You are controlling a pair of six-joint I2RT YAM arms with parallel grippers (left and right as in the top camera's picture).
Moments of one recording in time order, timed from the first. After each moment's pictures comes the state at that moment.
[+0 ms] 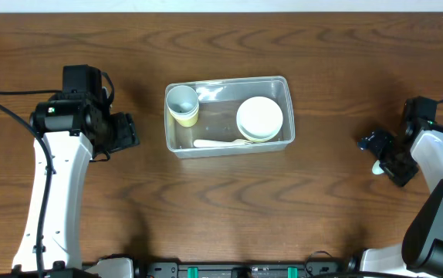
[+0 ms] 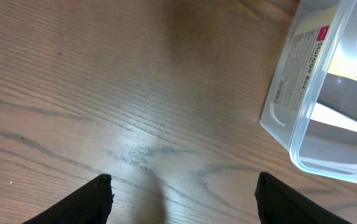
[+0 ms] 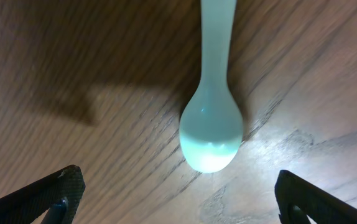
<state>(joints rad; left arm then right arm) 0.06 1.41 1.28 -1.20 0.00 -0.26 -0.33 1.65 0.95 -0.74 0.01 0.56</state>
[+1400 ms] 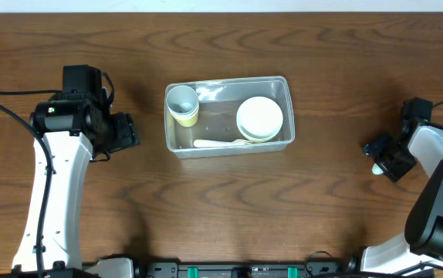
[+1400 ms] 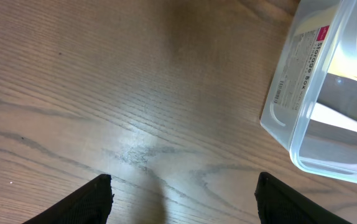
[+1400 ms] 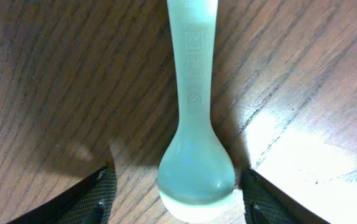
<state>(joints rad) 0.06 1.41 1.28 -1.20 0.00 -0.26 -0.35 1.76 0.96 -0.68 0.06 0.59</state>
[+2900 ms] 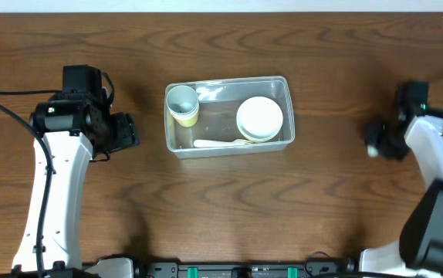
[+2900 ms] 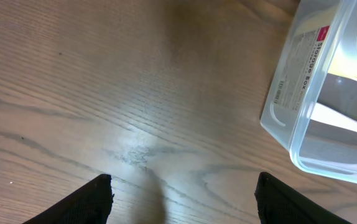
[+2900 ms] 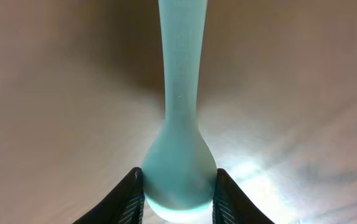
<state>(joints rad) 0.06 1.41 1.28 -1.20 0.00 -0.26 -0.21 1.66 1.13 -0.82 0.06 0.41</state>
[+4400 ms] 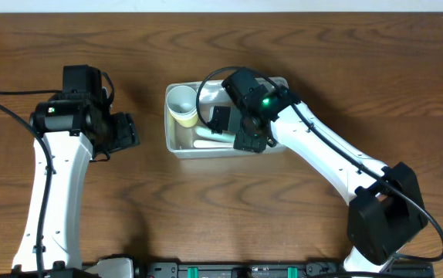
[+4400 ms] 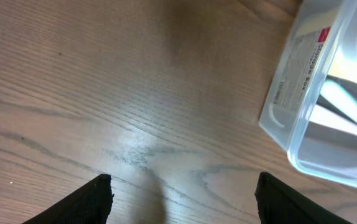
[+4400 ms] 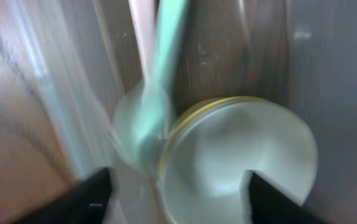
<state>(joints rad) 0.06 1.41 1.28 -1.20 0.00 -0.26 0.65 1.85 1.48 -0.94 0.03 -0.76</state>
